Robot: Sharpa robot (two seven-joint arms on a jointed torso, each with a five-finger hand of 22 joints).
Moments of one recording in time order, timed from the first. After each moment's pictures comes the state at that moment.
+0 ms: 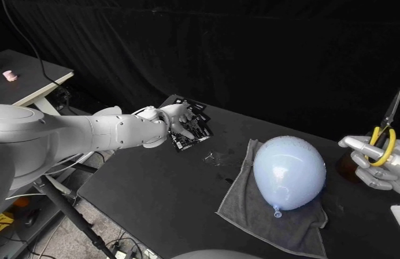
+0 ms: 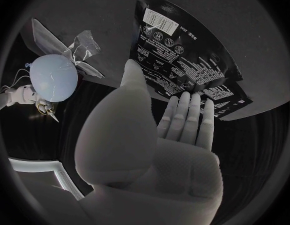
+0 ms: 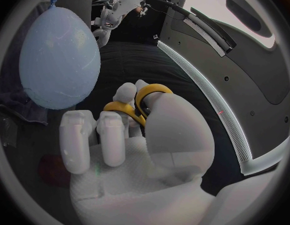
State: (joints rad) left arm 1.09 -1.01 -0.09 1.18 -1.22 -0.43 -0.12; left_hand 1.50 -0.29 -0.20 0.30 0.05 0.69 0.19 0.17 0.19 0.89 0.21 0.09 0.07 0.72 0.20 0.17 0.26 0.11 0.54 0.28 0.17 0.06; right arm 1.33 -0.97 -0.18 1.67 -0.16 -0.13 0.23; right_hand 1.19 -0.11 0.46 0.07 0.06 1.08 0.06 0.13 0.86 1.36 -0.03 0.57 1.20 1.47 -0.08 1.57 1.31 0.02 1.46 0.04 1.53 1.31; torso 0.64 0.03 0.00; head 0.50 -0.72
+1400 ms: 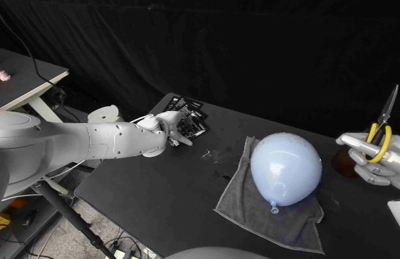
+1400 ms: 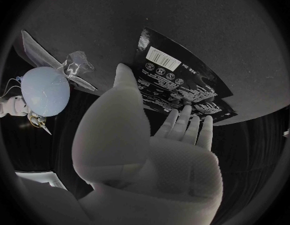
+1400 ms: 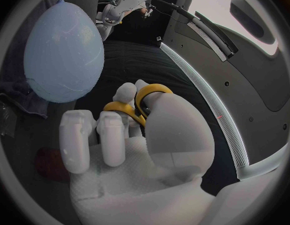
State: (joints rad) left arm 1.03 -1.01 -0.08 1.24 -1.32 -0.46 -0.31; left_hand 1.39 -0.31 -0.23 0.30 0.05 0.40 0.16 0.09 0.12 0.60 0.24 0.06 0.05 0.26 0.22 0.06 0.12 0.07 0.26 0.29 0.06 0.03; right arm 1.33 -0.98 -0.18 1.67 -0.21 -0.15 0.23; right_hand 1.19 -0.11 0.47 0.06 0.06 1.08 0.06 0.12 0.86 1.36 -0.03 0.57 1.20 1.47 -0.08 1.57 1.31 0.02 1.46 0.04 1.53 1.31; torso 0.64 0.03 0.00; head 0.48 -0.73
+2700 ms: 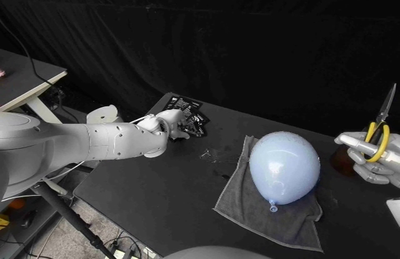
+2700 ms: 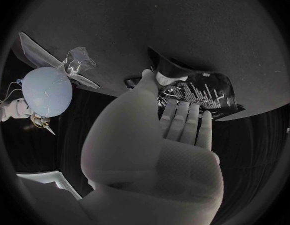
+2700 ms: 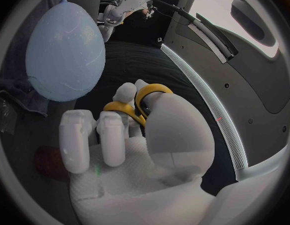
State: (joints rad) left arm 1.02 -1.00 -0.07 1.25 -1.35 -0.51 -0.29; left_hand 1.57 -0.13 0.15 0.30 0.05 0.84 0.18 0.23 0.19 0.85 0.17 0.14 0.07 0.61 0.16 0.15 0.21 0.17 0.31 0.28 0.10 0.05; right arm 1.33 -0.99 -0.18 1.67 -0.23 -0.15 0.23; right_hand 1.19 -0.11 0.47 0.06 0.06 1.09 0.07 0.12 0.85 1.36 -0.03 0.57 1.20 1.47 -0.08 1.57 1.31 0.02 1.46 0.04 1.52 1.31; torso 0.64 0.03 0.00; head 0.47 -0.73
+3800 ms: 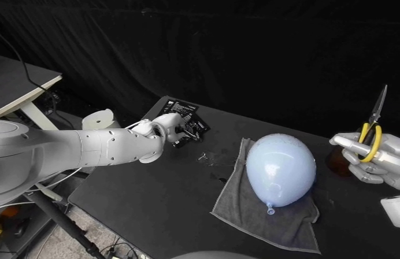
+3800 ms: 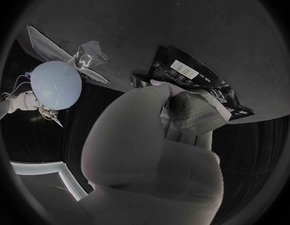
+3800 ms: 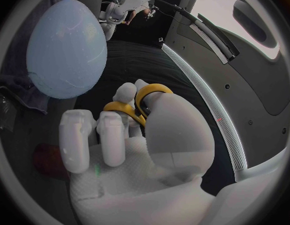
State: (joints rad) left arm 1.01 -1.02 -0.06 1.28 -1.28 -0.54 -0.17; left_hand 1.60 -0.14 0.60 0.28 0.05 0.96 0.18 0.30 0.19 1.01 0.19 0.08 0.06 0.82 0.18 0.17 0.21 0.17 0.38 0.29 0.15 0.07; right arm 1.33 -0.99 -0.18 1.66 -0.23 -0.16 0.23; right_hand 1.19 -0.11 0.48 0.06 0.06 1.09 0.06 0.12 0.85 1.36 -0.03 0.57 1.20 1.47 -0.08 1.57 1.31 0.02 1.46 0.04 1.52 1.31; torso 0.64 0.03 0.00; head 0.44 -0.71
